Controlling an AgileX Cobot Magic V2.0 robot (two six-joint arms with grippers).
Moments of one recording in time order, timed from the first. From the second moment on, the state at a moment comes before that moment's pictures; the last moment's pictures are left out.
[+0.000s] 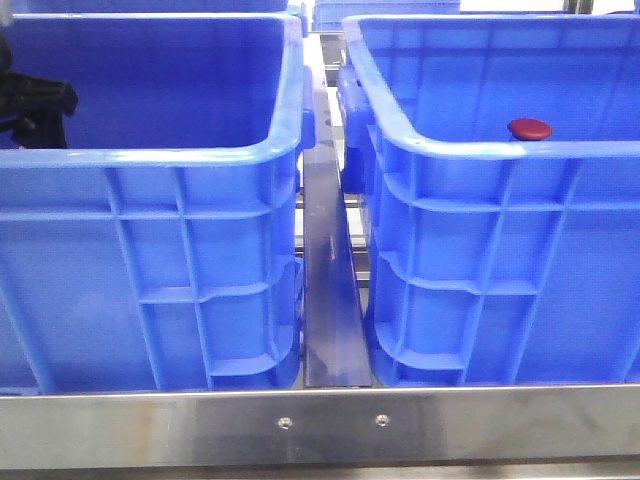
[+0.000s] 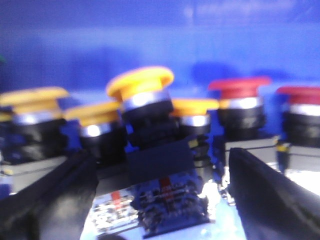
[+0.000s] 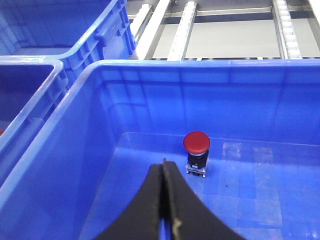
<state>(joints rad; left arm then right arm) -0.08 1.73 -1.21 -0.08 0.52 -0.06 0.02 0.73 -0.59 0.98 0.26 -0.89</state>
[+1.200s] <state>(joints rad) -0.38 1.13 -1.01 -0.09 0.58 -0.06 0.02 0.73 -0.59 0.98 0.27 -0.89</state>
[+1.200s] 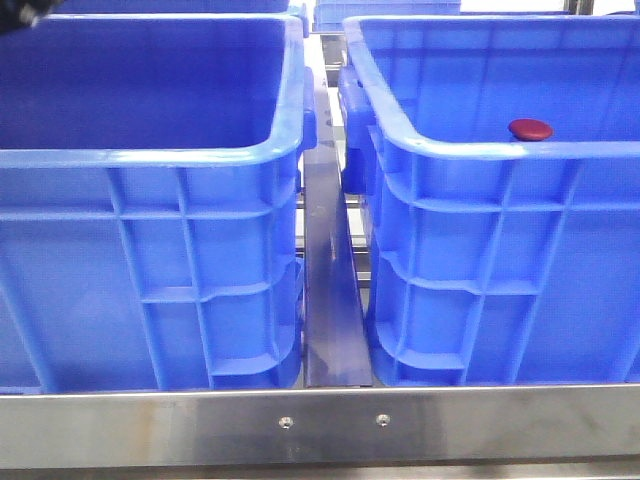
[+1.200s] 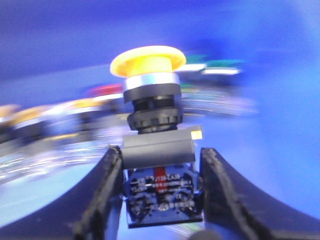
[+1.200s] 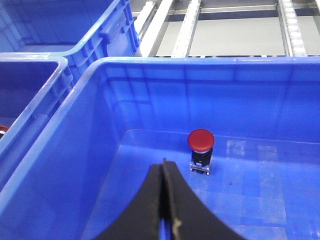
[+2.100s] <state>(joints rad) -0.76 0.97 -0.98 -0.09 0.59 -0.04 0.02 0.73 -0.59 1.24 0.43 -0.89</state>
